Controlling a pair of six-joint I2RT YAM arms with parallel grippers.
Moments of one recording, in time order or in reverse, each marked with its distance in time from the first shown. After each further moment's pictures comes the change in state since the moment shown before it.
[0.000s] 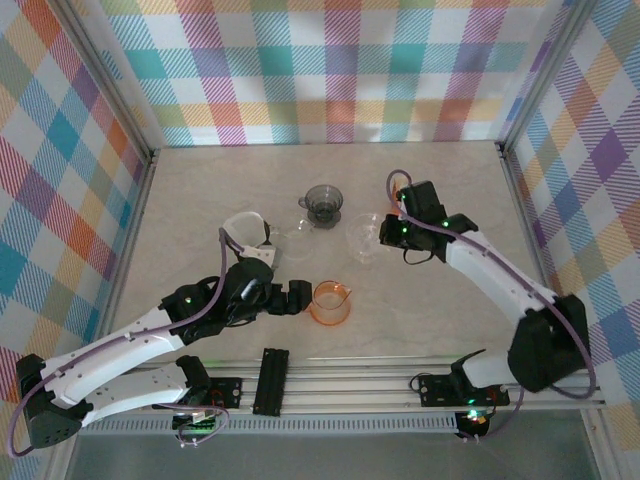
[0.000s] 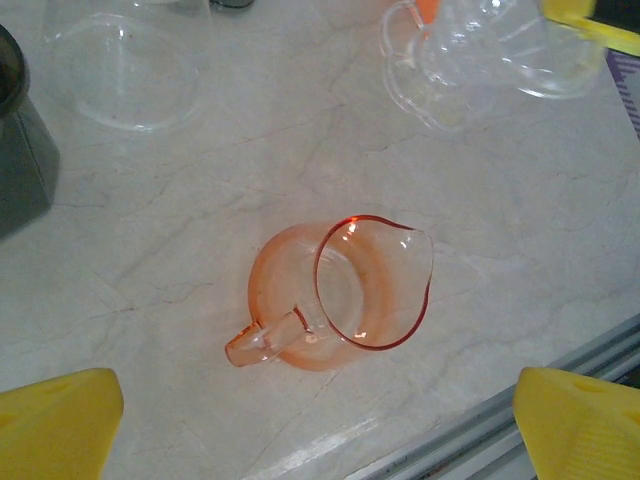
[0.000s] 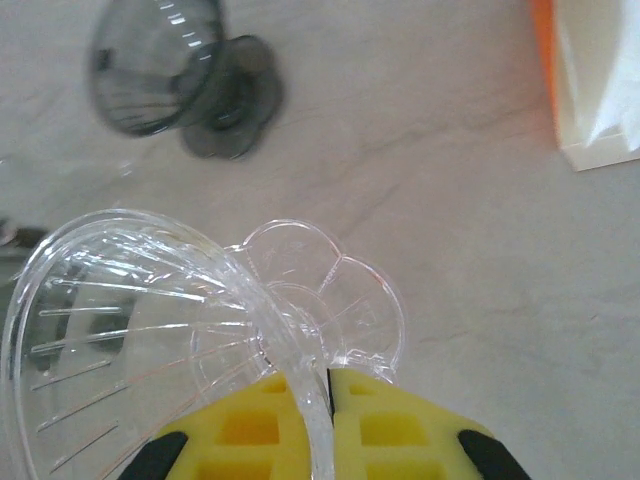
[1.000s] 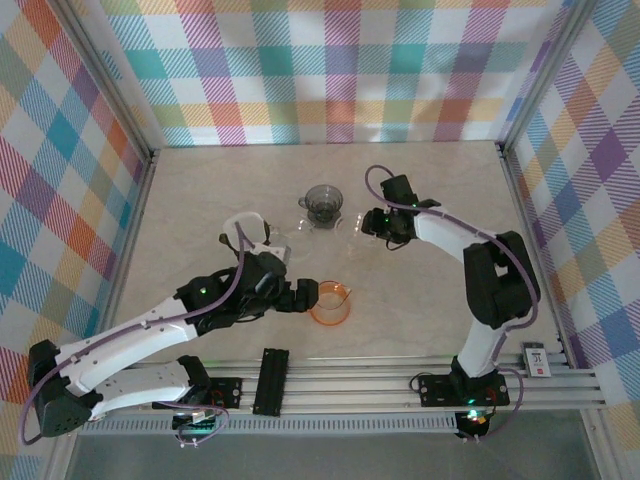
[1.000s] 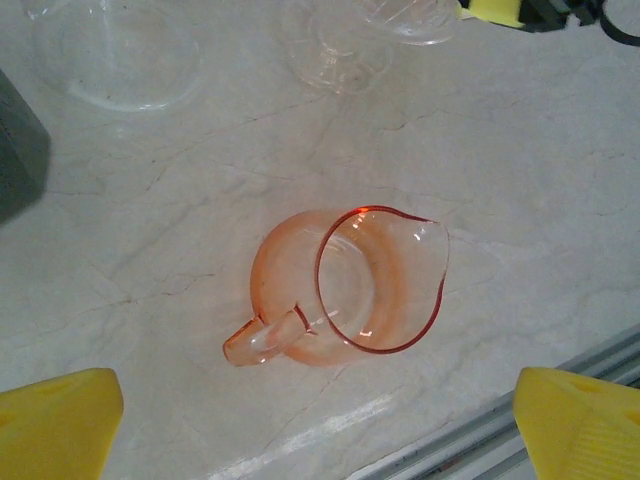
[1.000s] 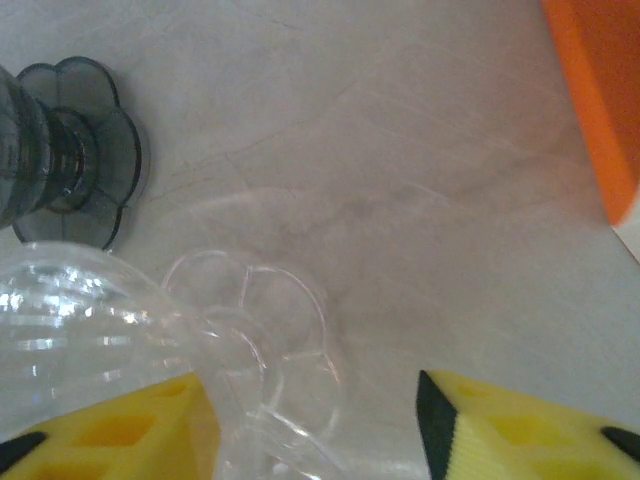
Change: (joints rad) left arm 0.000 0.097 0.047 -0.023 0.018 0.000; right arm -0.066 0.465 0.146 0.167 0.029 0.052
